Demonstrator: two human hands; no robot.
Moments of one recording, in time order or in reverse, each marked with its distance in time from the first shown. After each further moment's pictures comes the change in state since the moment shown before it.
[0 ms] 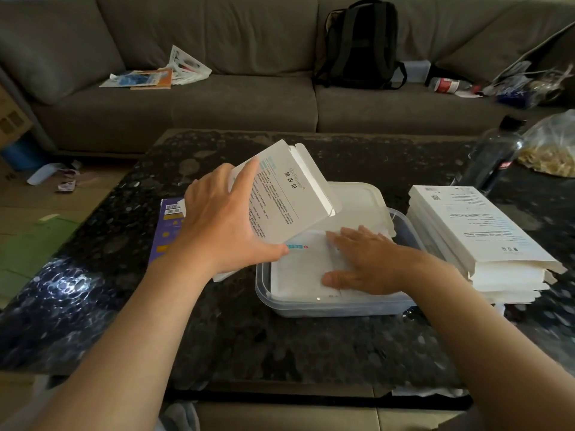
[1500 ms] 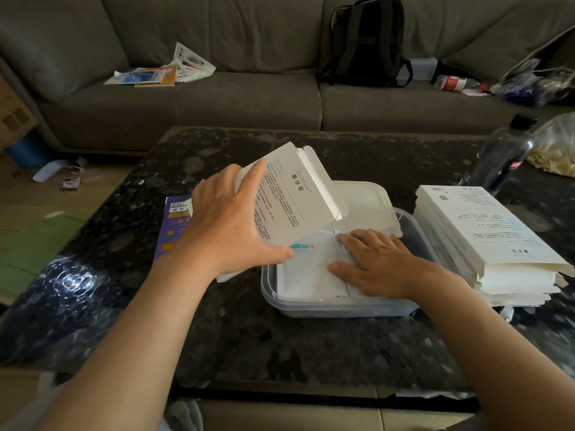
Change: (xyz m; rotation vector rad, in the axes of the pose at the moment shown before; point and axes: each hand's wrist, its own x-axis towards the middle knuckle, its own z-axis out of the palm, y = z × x) left_hand -0.001 -0.002 -0.002 -0.016 -0.063 0.006; right_hand 0.013 0.013 0.022 0.070 0.096 0.056
